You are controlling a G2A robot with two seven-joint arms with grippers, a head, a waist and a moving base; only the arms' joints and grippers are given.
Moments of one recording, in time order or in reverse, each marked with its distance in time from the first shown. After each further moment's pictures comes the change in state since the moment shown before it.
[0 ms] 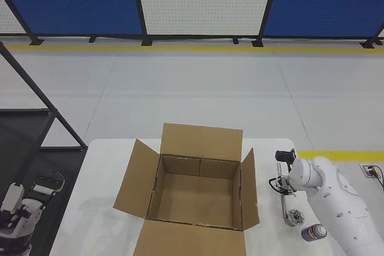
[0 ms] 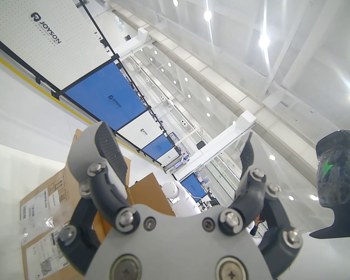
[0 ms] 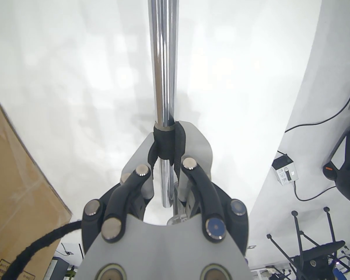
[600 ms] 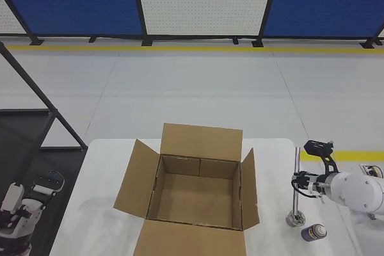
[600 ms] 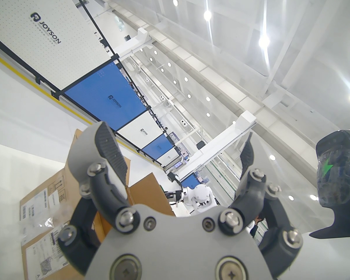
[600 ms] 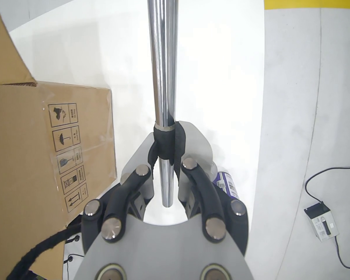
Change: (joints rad) left arm 0.000 0.000 0.000 0.000 0.000 0.000 0.000; right arm -0.398 0.105 0.454 -0.737 0.060 0.030 0.087
